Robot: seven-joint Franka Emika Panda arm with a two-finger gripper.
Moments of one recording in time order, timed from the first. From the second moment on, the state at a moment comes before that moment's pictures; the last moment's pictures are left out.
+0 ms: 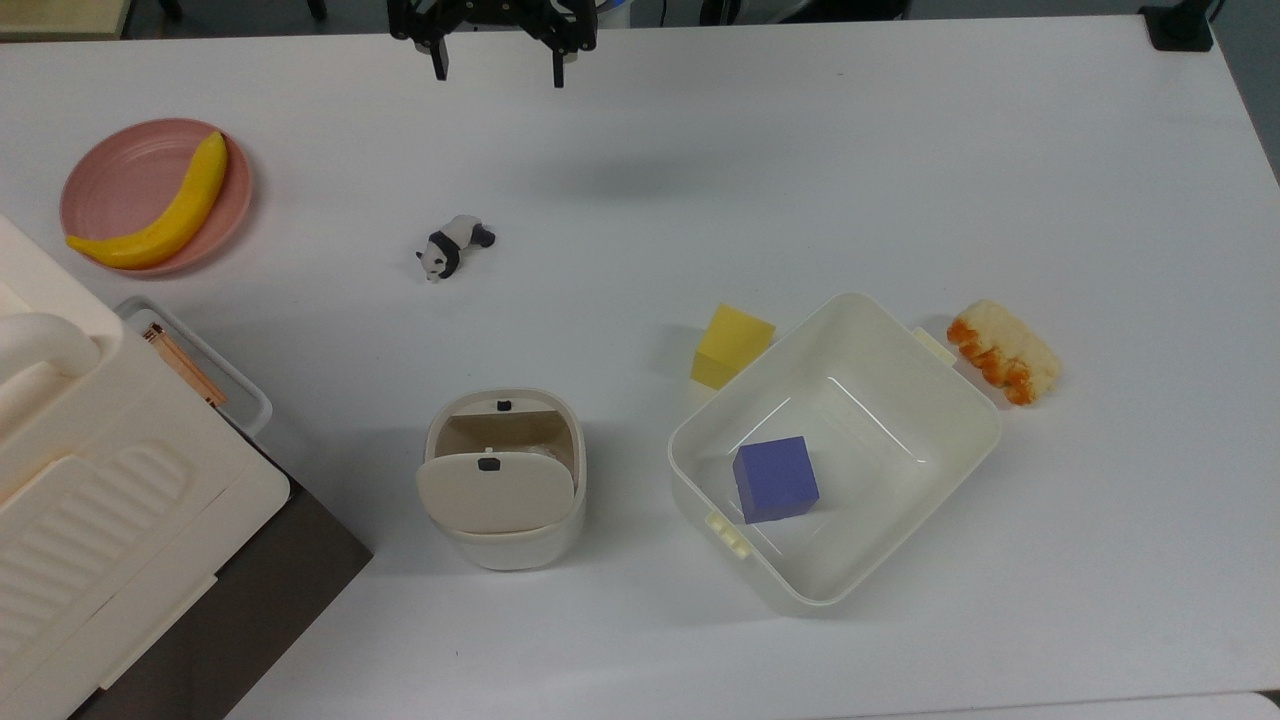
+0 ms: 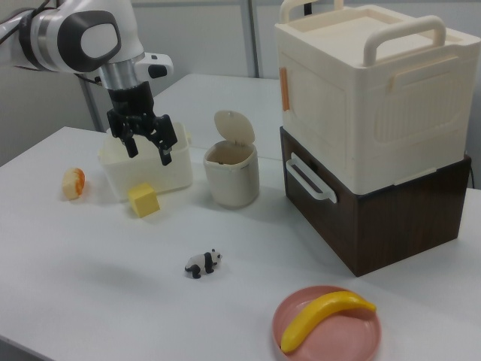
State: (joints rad) arm 0.05 -0.04 -0.06 -1.77 -0.04 1.74 0.03
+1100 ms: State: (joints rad) arm 0.05 -0.04 -0.06 -1.73 -0.04 1.71 0.03
